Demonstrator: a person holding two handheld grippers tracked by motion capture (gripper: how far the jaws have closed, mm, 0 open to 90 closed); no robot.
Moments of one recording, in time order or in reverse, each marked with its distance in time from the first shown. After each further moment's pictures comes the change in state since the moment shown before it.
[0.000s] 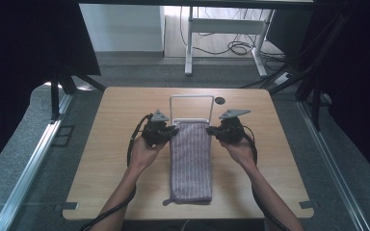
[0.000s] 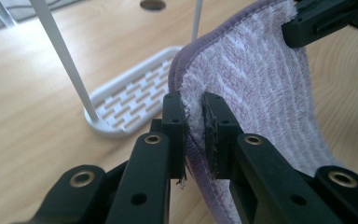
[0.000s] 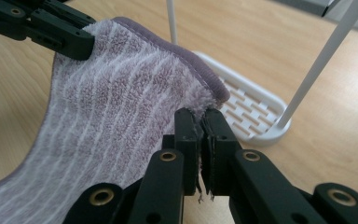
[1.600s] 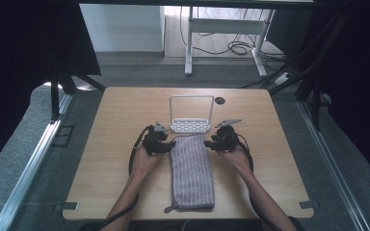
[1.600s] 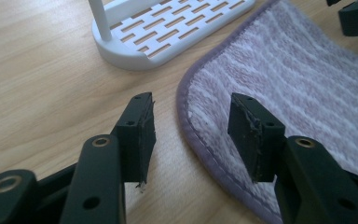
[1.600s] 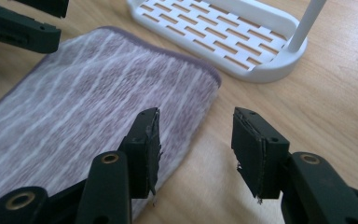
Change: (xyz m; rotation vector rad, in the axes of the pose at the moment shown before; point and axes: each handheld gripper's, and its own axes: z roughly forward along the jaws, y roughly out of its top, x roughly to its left) left arm 0.020 -0.061 0.055 0.125 0.072 -0.062; right arm -0.015 -0.048 0.053 0.145 -0.048 0.100
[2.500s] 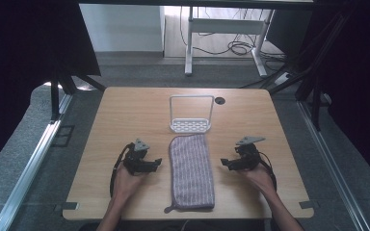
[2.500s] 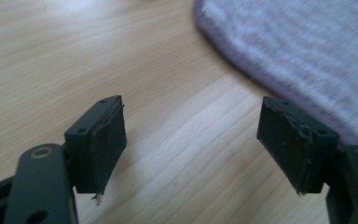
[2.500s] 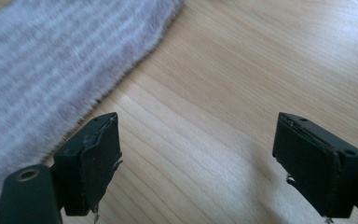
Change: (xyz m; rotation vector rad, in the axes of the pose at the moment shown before) left arm -0.008 -0.061 -0.058 -0.014 0.048 -0.039; right arm -0.009 -0.068 -0.056 -0.009 -0.037 0.003
